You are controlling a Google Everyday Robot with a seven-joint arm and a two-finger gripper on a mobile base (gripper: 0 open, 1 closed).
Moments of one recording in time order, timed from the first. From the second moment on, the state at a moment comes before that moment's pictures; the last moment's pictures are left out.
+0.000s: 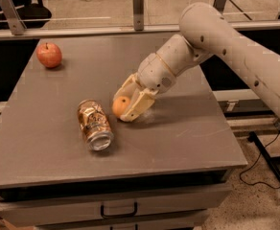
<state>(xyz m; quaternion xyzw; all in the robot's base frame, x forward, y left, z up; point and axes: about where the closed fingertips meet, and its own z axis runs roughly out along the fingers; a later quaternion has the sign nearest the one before) 0.525 0.035 0.842 -0.74 0.52 0.34 0.25</state>
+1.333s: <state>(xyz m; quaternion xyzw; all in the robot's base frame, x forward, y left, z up) 0.572 -0.028 0.895 -0.70 0.60 0.23 0.32</state>
